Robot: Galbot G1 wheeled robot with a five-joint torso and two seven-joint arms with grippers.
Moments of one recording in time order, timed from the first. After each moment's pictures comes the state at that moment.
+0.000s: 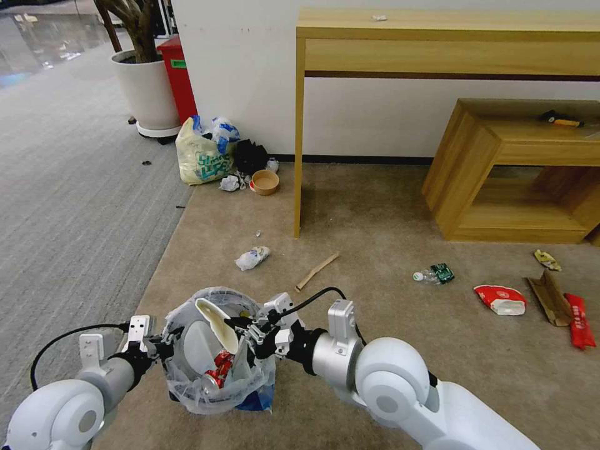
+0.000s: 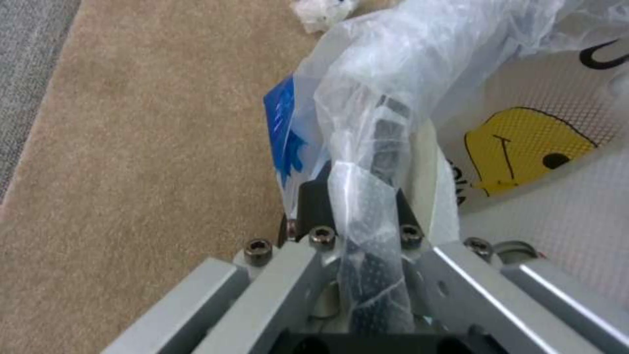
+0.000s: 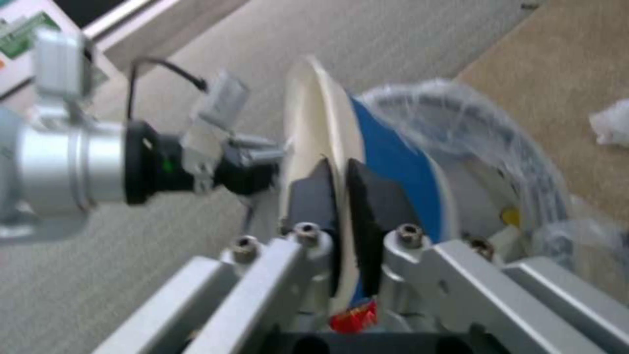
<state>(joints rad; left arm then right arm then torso) 1.62 -1.04 -0.78 -2.18 -0.80 0.74 -0.06 -0.94 1.06 -0.24 2.18 0.91 -0.60 0.09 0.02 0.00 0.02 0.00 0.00</state>
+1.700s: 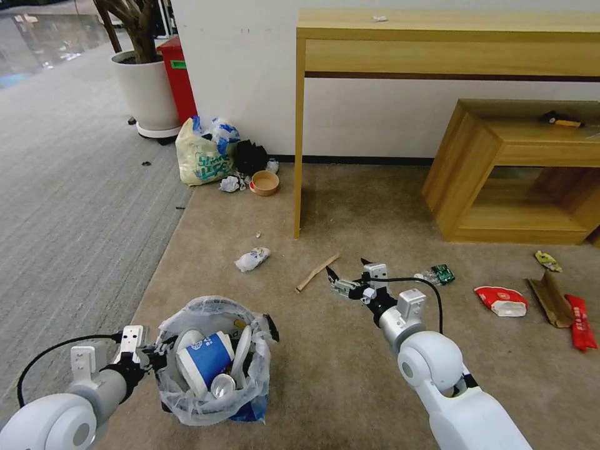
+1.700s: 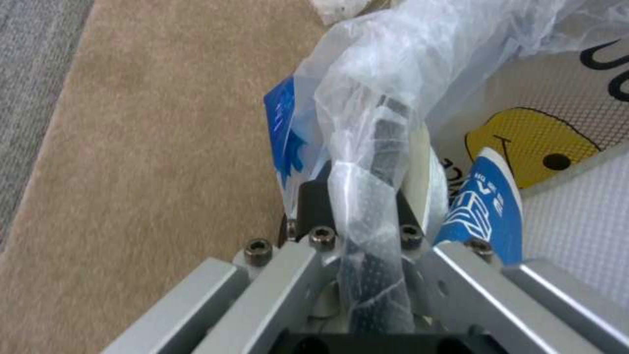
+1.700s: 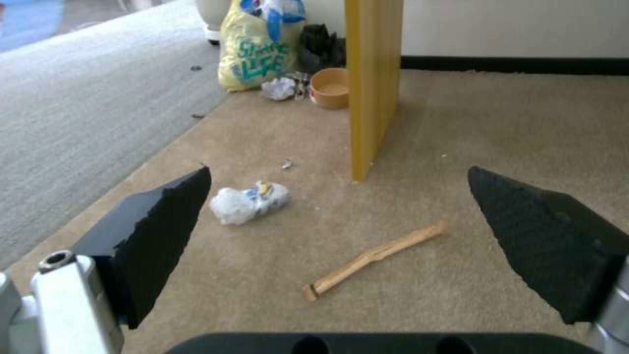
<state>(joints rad) 1.65 -1.10 -0.83 -2.16 -0.69 0.74 0.03 -1.19 1.22 0.27 1.95 0.41 -0.32 0.02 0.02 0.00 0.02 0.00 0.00</state>
